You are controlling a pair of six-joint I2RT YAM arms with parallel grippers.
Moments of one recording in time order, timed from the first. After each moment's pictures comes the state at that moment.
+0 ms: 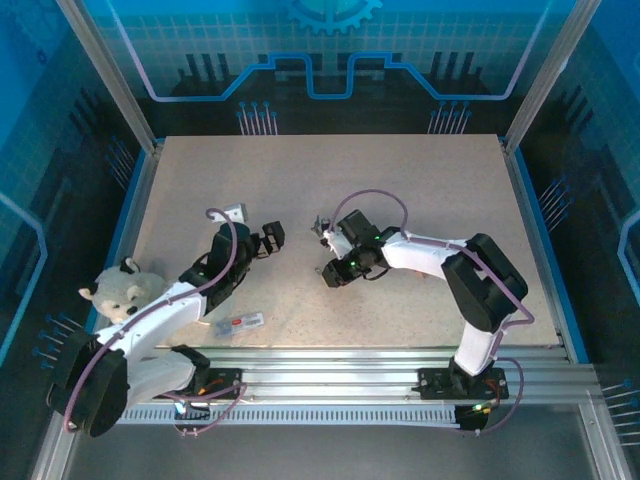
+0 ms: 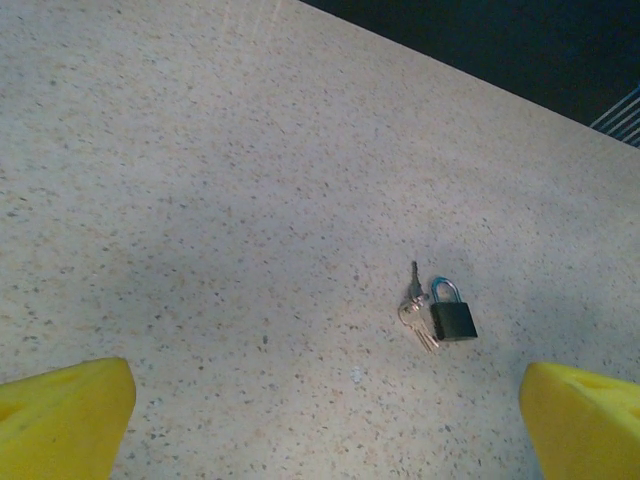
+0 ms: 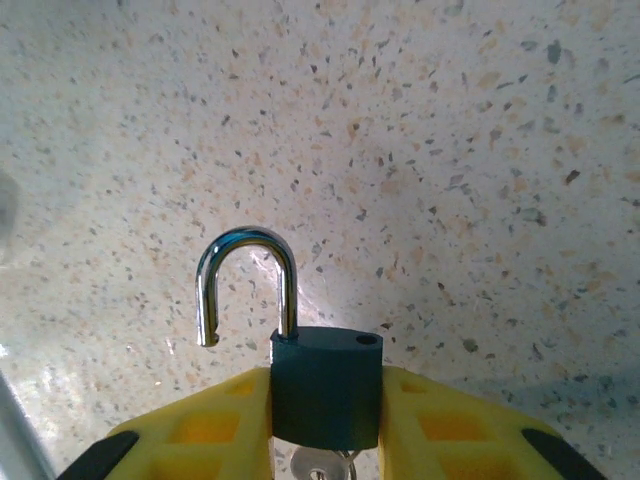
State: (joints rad) left arm -0.44 1.11 0.56 0.05 -0.26 -0.62; right arm 0.66 1.77 1.03 -0.37 -0.42 0.17
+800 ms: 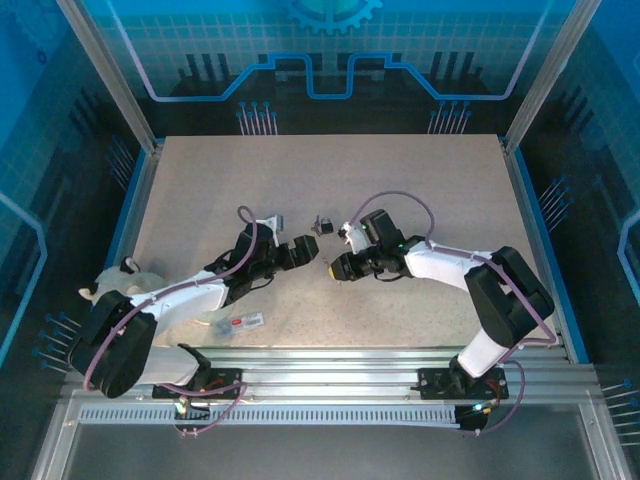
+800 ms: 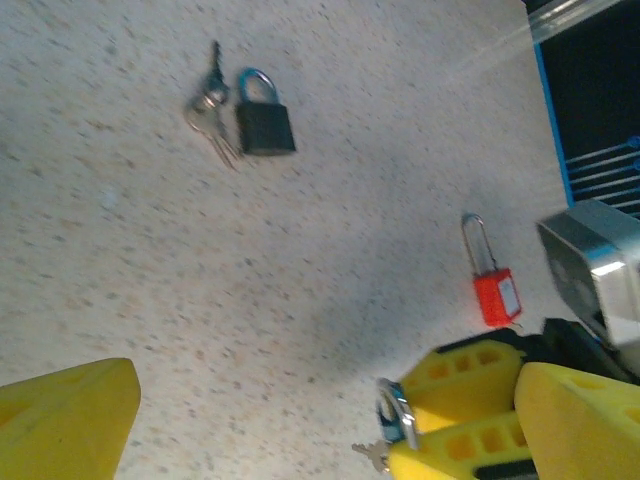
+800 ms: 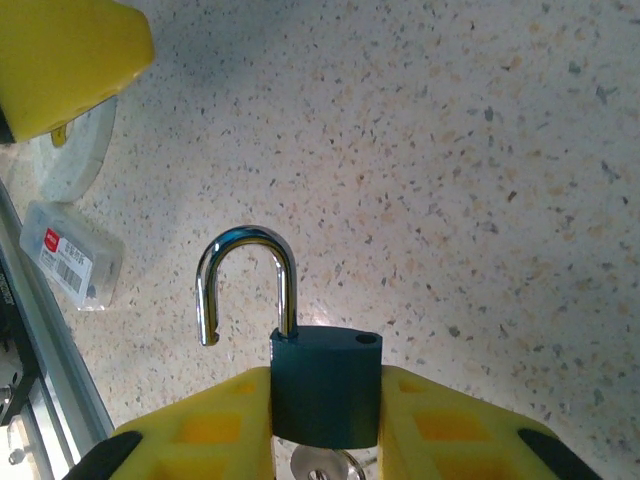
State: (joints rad) left arm -0.54 1.33 0.59 0.17 0.16 -0.85; right arm 0.58 1.63 0.85 -0.16 -0.52 0.28
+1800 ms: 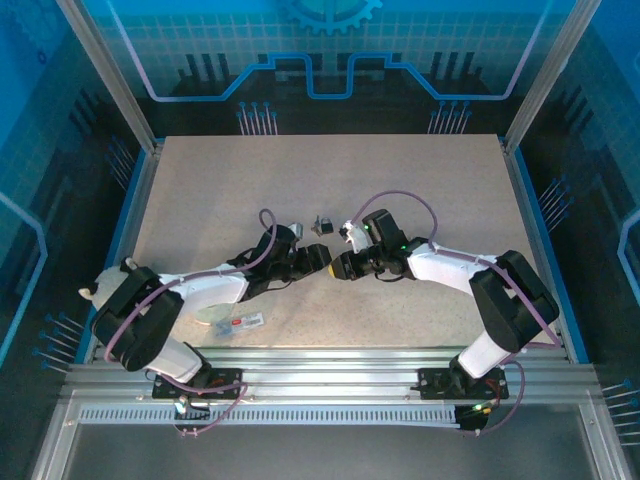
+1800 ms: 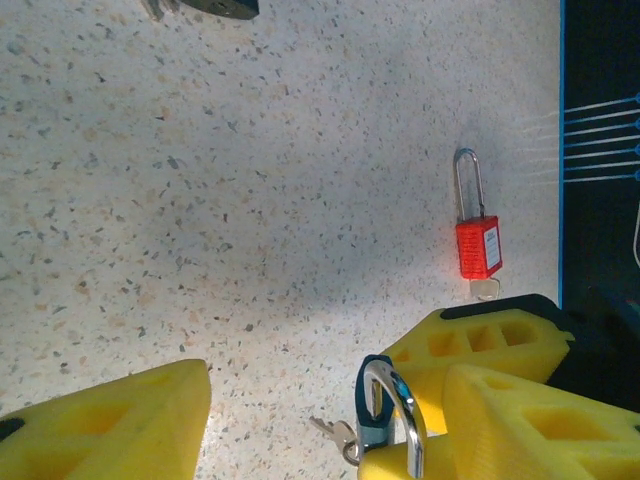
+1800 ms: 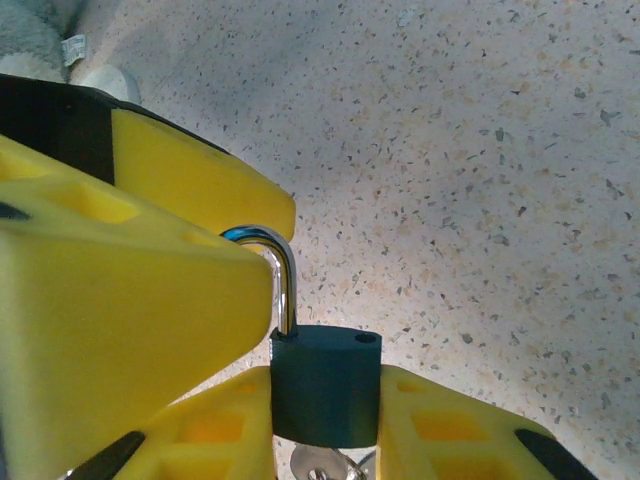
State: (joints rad) left arm -0.62 1.50 0.66 0.20 0.23 -1.02; right arm 0.58 1.60 0.84 -0.12 -0.53 0.29
